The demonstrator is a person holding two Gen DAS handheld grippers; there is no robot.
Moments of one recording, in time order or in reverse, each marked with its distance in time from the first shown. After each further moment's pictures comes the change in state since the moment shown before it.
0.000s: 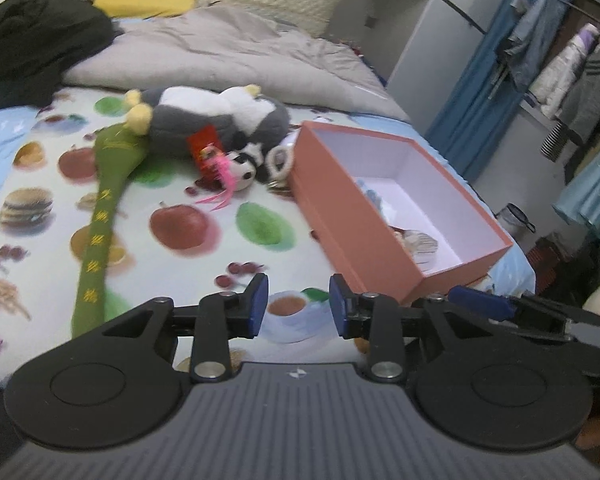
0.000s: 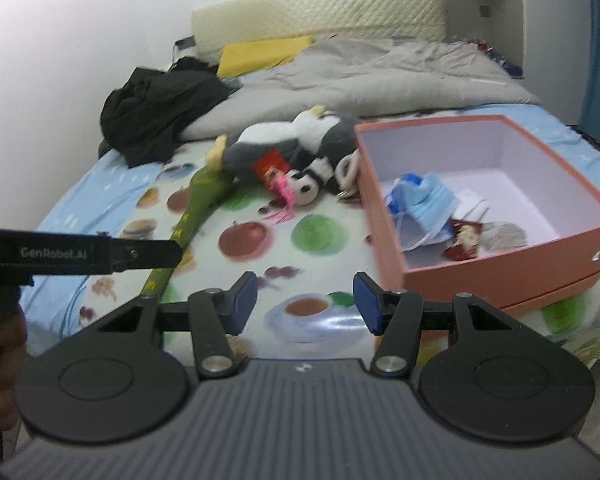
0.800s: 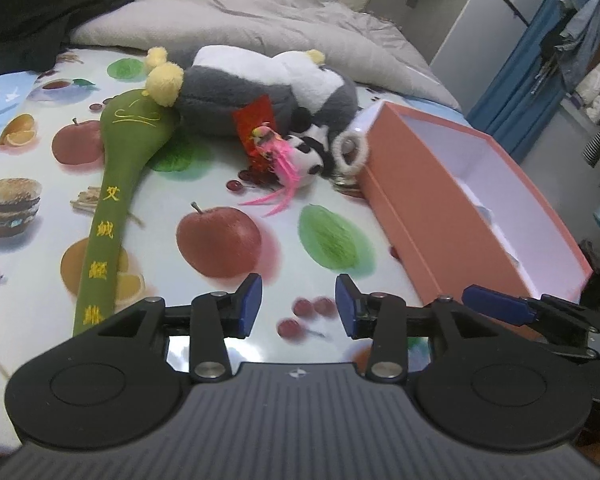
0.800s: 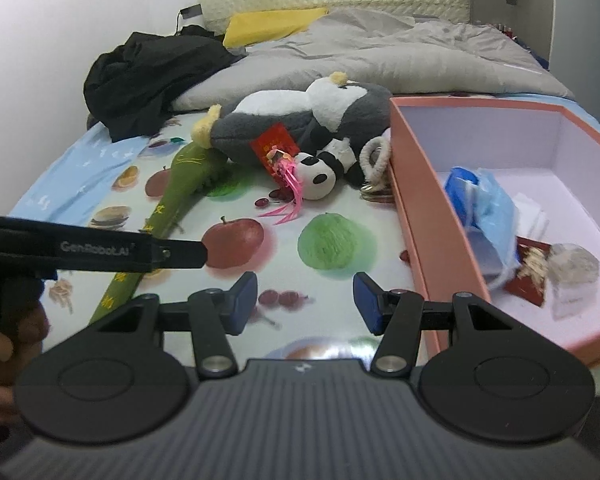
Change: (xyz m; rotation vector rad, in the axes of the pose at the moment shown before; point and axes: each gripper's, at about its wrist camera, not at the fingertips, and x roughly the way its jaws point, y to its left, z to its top) left arm 0.133 0.078 0.041 -0.055 0.071 0.062; right arm 0.125 0.009 0.023 -0.050 0.065 0.004
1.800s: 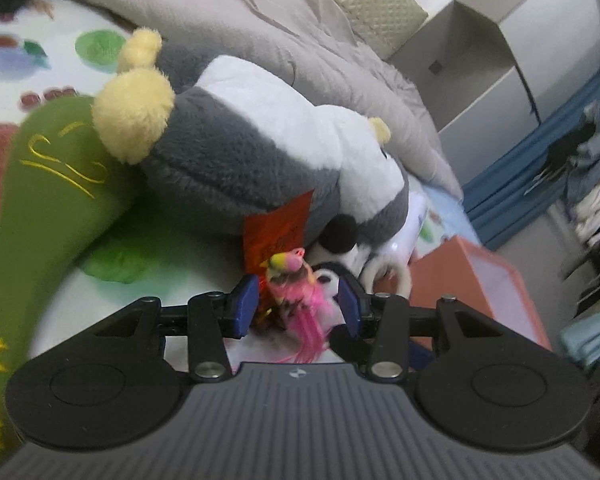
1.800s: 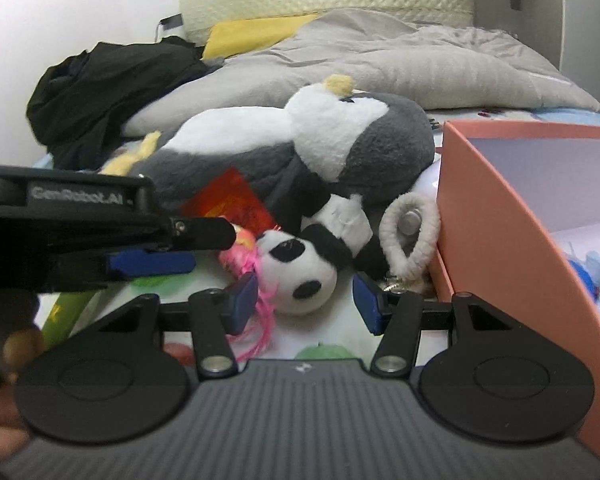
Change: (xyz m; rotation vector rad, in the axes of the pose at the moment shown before) left arm 0.147 0.067 0.102 -0.298 -0.086 -0.178; right arm 0.172 -0.016 0.070 0.031 -0.056 -0.029
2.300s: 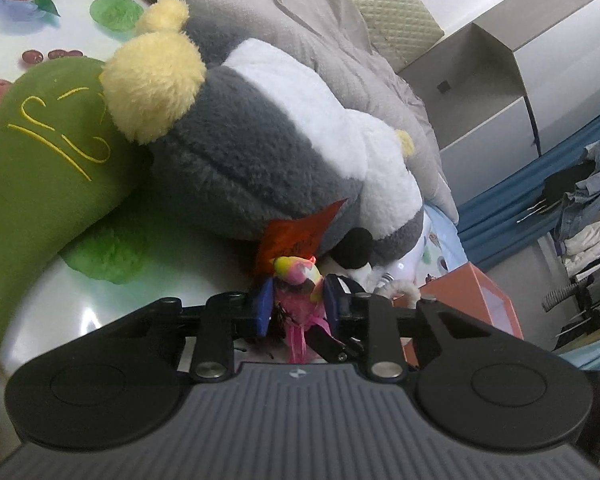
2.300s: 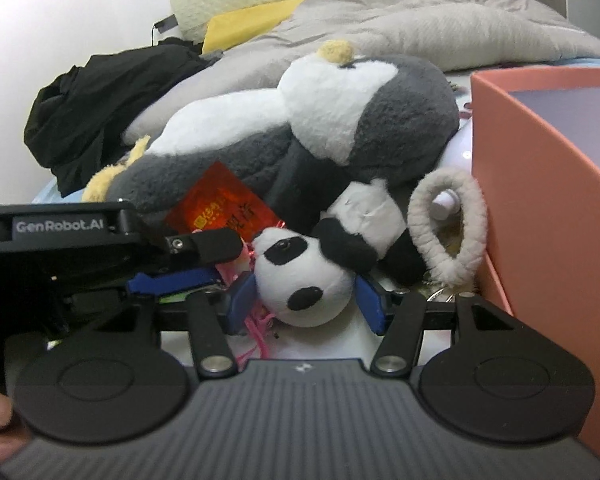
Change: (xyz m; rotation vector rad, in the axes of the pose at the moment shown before) left arm 0.022 0.014 0.002 -0.094 -0.009 -0.024; right arm 0.035 -0.010 0.005 0.109 0.060 0.097
